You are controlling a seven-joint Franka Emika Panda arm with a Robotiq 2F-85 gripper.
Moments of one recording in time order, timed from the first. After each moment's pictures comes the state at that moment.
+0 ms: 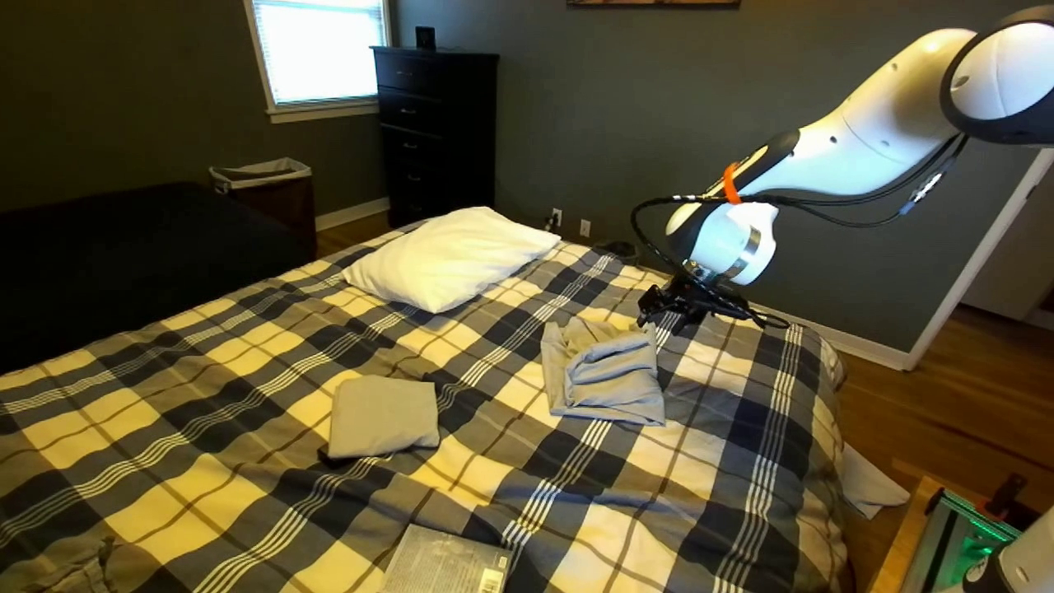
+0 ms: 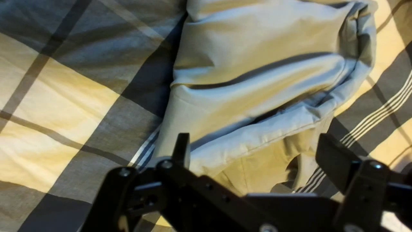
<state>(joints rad) -0.41 0.52 0.08 -2.08 0.63 2.77 -0.38</state>
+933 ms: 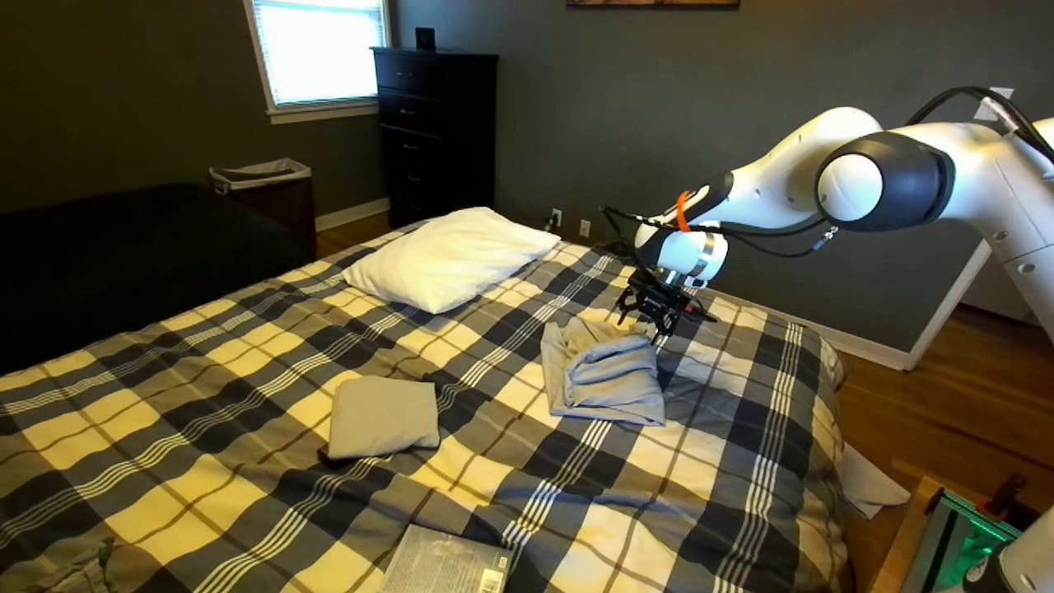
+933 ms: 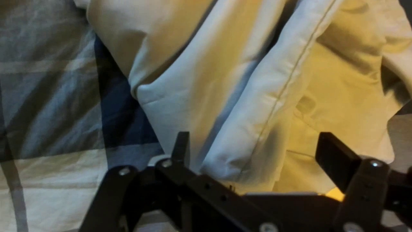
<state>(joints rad) -0.29 0.90 -0.11 -1.54 0.53 2.45 0.50</state>
